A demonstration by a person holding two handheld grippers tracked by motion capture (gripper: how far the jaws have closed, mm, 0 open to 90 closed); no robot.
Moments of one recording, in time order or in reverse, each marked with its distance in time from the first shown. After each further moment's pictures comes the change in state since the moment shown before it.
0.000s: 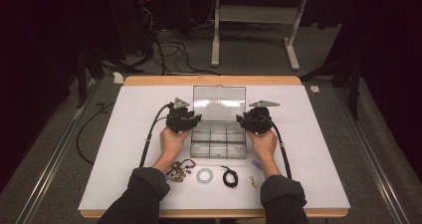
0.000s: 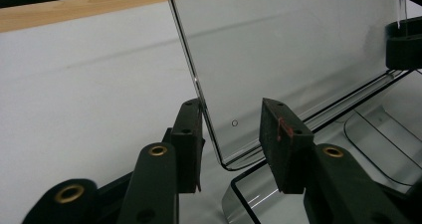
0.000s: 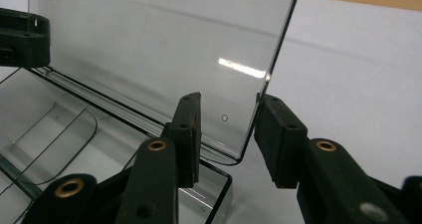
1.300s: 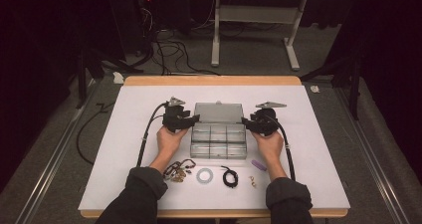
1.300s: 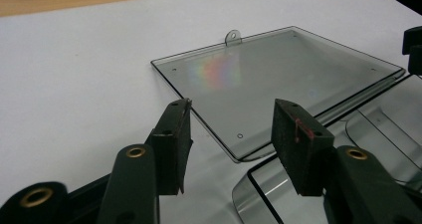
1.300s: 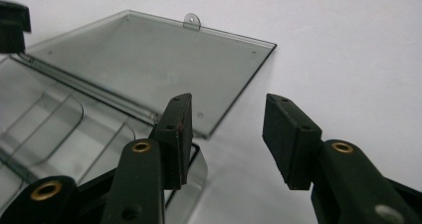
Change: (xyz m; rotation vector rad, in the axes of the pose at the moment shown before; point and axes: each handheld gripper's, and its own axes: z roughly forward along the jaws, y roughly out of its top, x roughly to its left) left arm 0.011 0.000 -0.009 0.019 -0.022 -0.033; right arm -0.012 -0.007 -0.016 0.028 -0.026 0.009
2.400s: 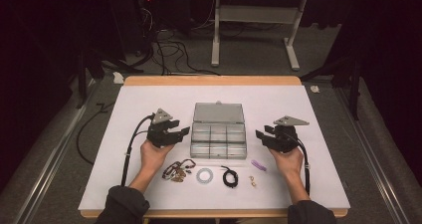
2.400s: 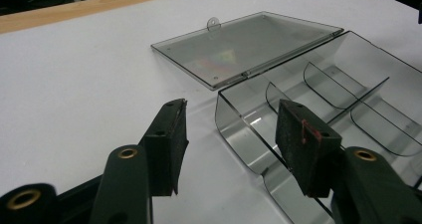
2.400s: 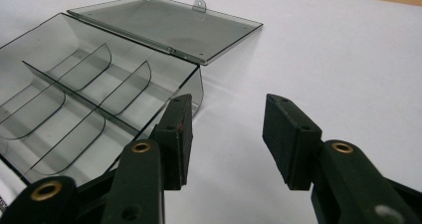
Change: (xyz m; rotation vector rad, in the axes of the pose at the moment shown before) left arm -0.012 -0.033 -0.064 -0.036 -0.007 0.100; right arm -0.009 -0.040 -0.063 -0.059 0.025 -0.061
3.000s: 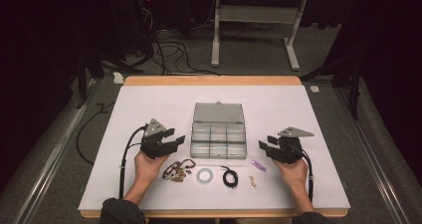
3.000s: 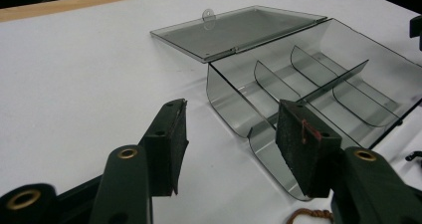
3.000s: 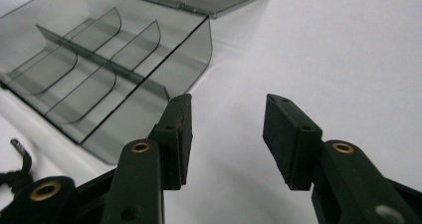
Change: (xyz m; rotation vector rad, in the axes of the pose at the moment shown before) left arm -0.009 -0.025 -0.025 -0.036 0.002 -0.006; right arm 0.001 -0.032 -0.012 0.024 0.030 0.004
